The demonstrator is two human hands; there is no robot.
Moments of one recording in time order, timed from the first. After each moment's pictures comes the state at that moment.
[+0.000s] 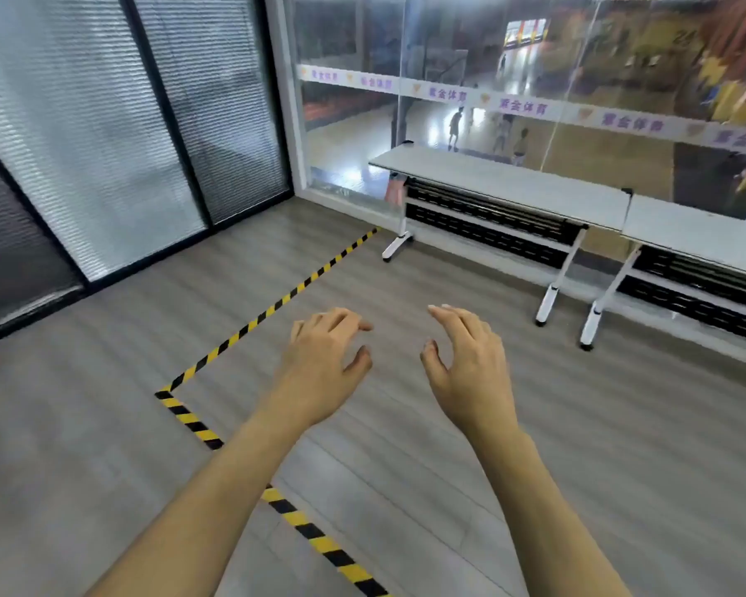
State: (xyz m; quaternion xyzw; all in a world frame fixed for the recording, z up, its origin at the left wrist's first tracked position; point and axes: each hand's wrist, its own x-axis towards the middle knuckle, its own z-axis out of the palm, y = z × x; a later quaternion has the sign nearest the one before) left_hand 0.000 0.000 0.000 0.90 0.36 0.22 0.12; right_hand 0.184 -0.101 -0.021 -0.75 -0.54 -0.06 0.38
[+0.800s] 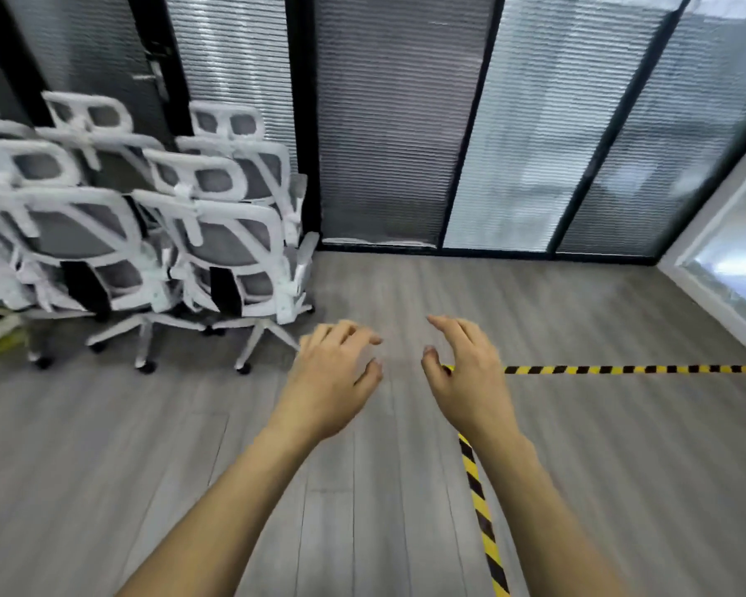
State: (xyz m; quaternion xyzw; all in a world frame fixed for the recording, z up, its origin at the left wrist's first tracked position) left_hand -0.656 0.017 -0.027 0.64 0.72 0.28 0.02; right_hand -0.475 0.111 -0.042 -0.44 -0.82 0.14 0.33
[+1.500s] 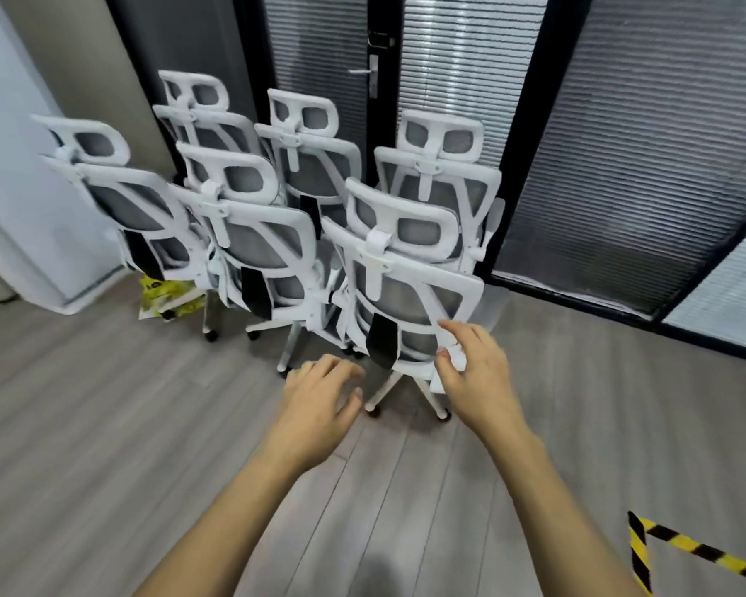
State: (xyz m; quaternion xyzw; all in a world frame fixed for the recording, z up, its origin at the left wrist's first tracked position) left_hand -1.112 0.128 -0.089 0.43 0.87 0.24 0.03; right_hand -0.990 0.335 -0.089 -0.27 -0.88 0.29 0.26
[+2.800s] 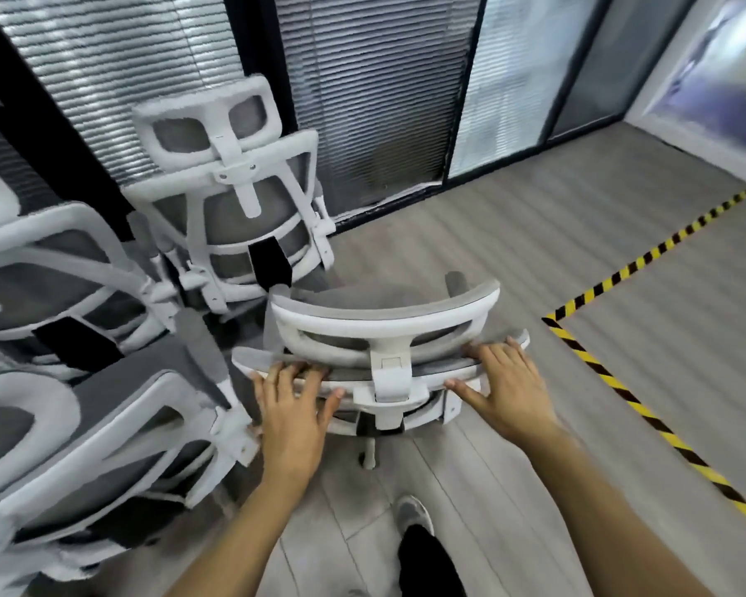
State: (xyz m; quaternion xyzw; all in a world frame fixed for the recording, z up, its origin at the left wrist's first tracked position) left_hand -1.570 0.361 -0.232 0.70 0.69 0.19 0.06; right_hand -1.246 0.378 -0.213 -0.64 -0.75 0.06 0.17
